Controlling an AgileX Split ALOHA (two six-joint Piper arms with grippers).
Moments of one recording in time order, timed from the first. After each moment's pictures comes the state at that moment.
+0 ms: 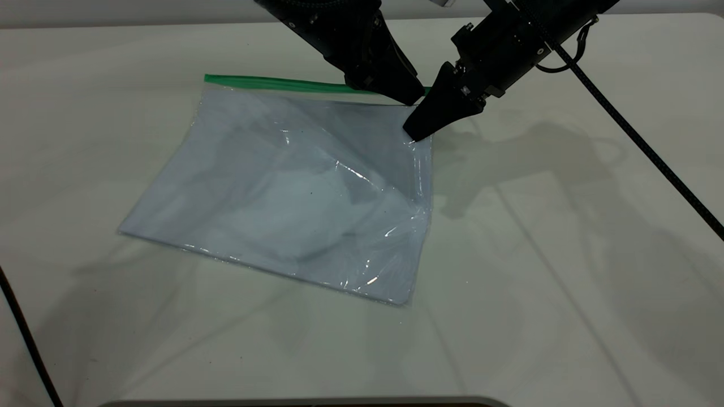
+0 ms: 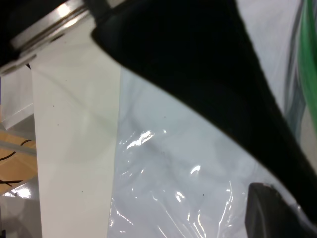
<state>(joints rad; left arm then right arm) -0.42 2.47 -1.74 -1.04 0.70 1.67 0.23 2.52 -1.66 1.04 1.01 -1.56</state>
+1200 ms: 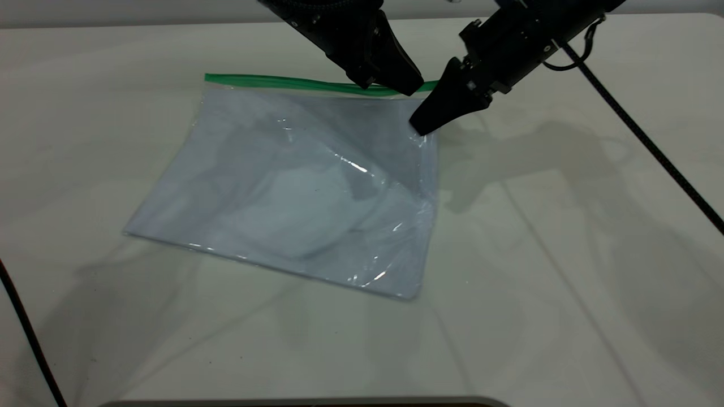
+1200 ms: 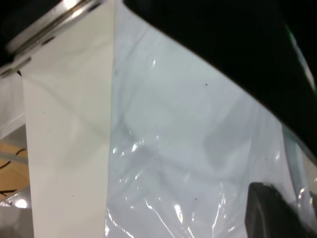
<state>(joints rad) -0.42 2.47 -1.74 -1.04 0.65 1.70 0.20 2.52 -1.66 1.05 1.00 -1.56</state>
